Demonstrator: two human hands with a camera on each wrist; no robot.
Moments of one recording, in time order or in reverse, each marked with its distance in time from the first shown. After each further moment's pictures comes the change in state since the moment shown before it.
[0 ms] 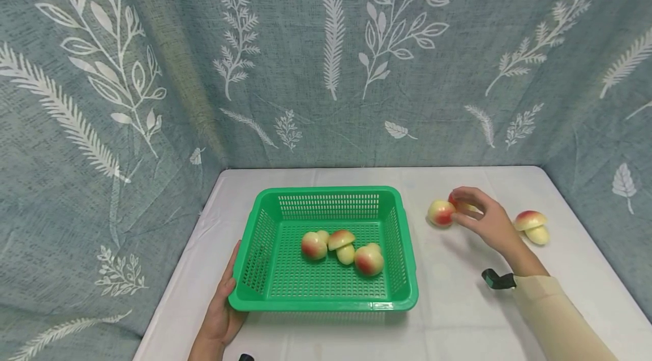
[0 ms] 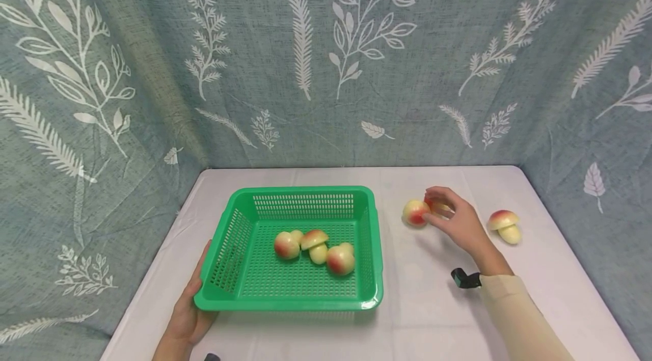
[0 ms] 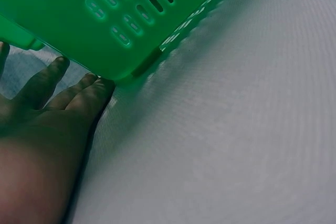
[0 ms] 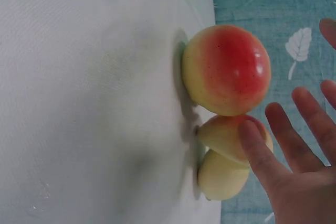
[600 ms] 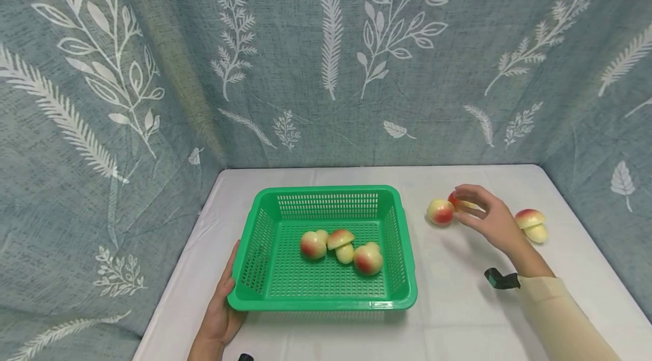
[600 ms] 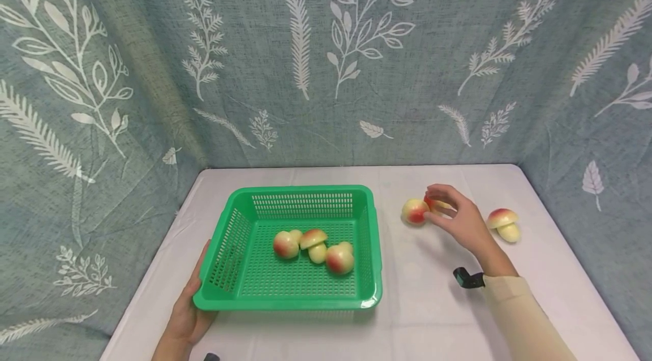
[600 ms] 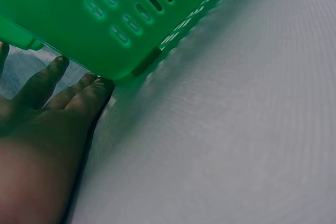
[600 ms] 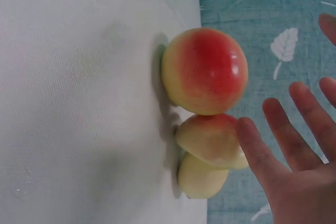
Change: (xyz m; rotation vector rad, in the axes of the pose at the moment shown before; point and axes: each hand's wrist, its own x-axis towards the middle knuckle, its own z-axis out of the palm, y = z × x) left_hand -0.001 0.002 0.003 -0.004 -0.009 0.005; right_hand -0.001 -0.010 -0.009 0.008 -0.014 -0.027
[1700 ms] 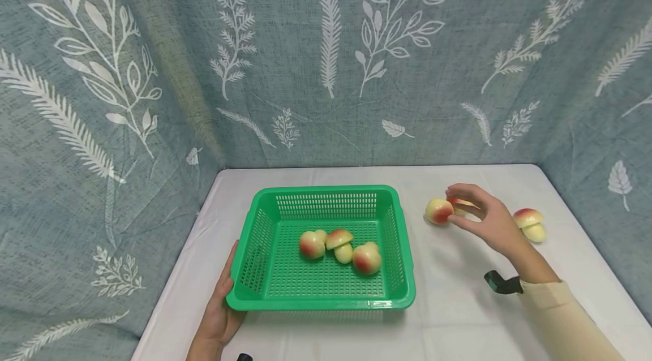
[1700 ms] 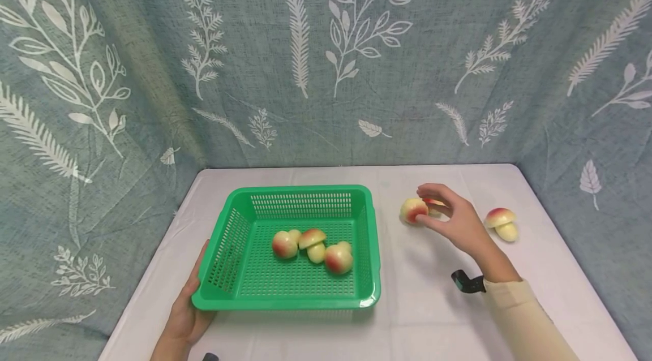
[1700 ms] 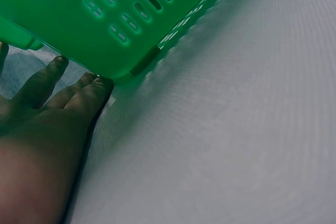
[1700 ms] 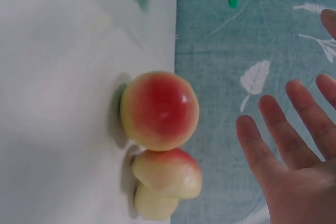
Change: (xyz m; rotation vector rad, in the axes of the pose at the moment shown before) left_hand -0.001 0.000 0.001 -0.007 0.014 -0.013; right_hand -0.002 -0.036 0.001 -0.014 -0.030 -0.052
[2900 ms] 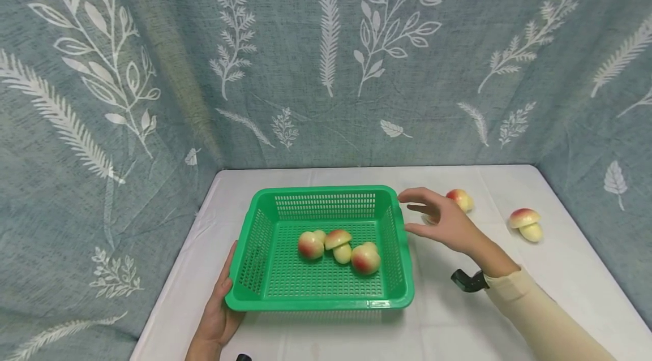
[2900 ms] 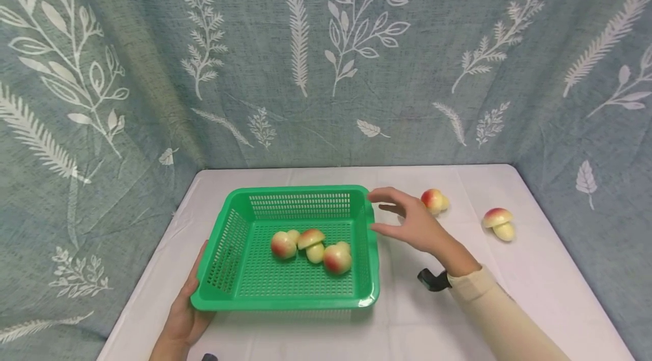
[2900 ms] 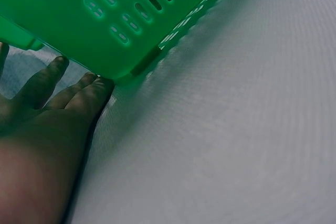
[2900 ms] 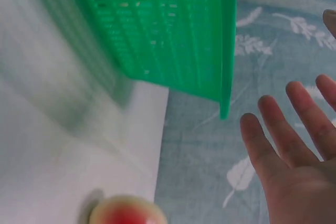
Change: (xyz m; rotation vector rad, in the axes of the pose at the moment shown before) left_hand 0.001 0.001 0.000 -0.004 0.007 -0.008; right_hand 0.023 -0.038 0.058 0.069 -0.213 -0.056
